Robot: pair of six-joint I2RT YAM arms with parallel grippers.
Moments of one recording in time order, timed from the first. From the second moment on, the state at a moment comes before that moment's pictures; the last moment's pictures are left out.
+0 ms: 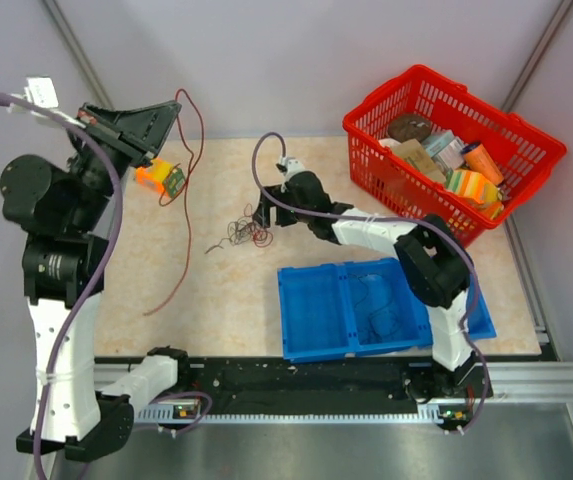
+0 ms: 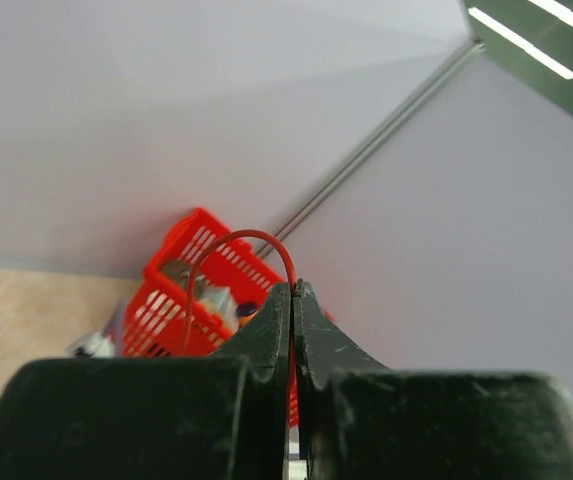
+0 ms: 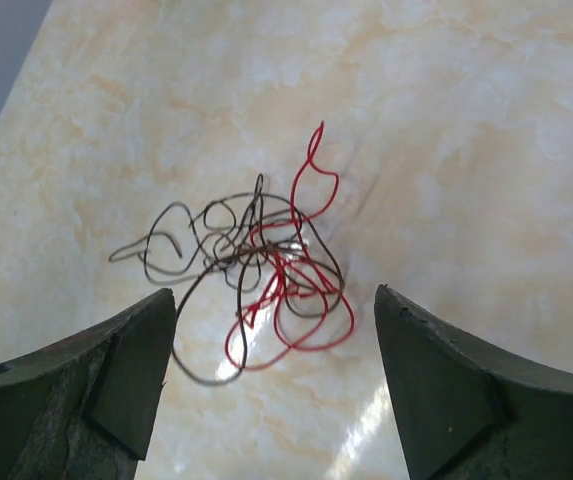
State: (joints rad) left arm -0.12 1.02 1.71 -0.29 0.34 -0.93; right arm 0.75 2.05 1.44 0.17 -0.09 0.48
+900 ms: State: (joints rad) left arm -0.12 1.03 1.48 -0.45 0.47 -1.07; right arm 0.95 1.48 1.10 0.61 -0.21 0.18
